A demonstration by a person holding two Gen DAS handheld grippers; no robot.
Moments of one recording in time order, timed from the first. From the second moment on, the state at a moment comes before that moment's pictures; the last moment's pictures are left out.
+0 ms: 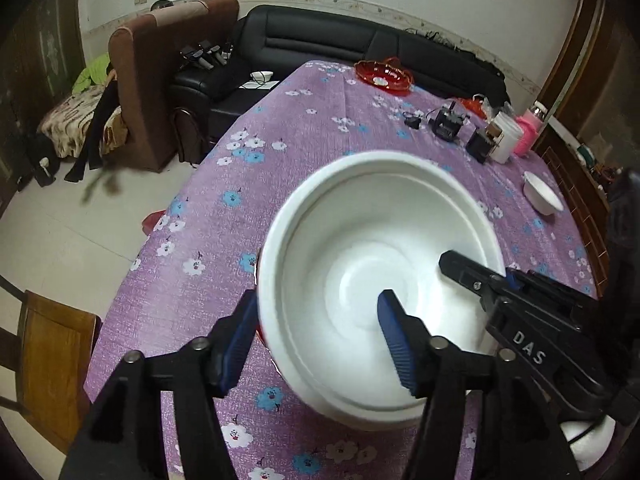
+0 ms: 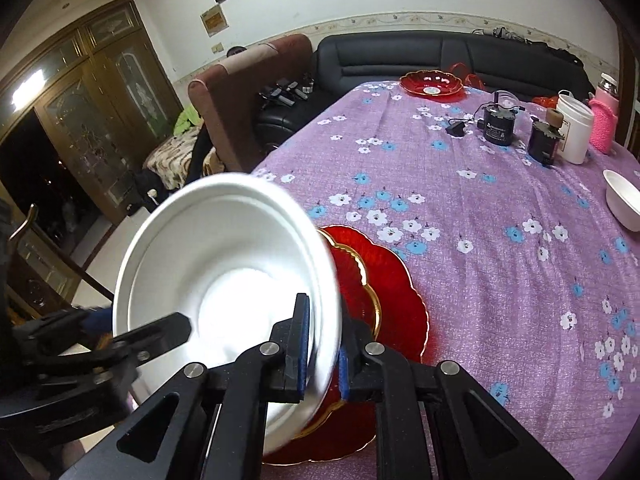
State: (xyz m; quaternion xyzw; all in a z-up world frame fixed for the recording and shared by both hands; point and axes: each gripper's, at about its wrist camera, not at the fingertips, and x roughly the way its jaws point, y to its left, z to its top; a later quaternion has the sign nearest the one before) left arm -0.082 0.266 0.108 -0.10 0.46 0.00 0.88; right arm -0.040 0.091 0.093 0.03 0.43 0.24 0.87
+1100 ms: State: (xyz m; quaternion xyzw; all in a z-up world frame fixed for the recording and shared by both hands) left arm -0.119 0.304 0.135 -0.16 0.38 0.02 0.91; right arm -0.008 0.097 0.124 0.06 0.40 0.22 0.89
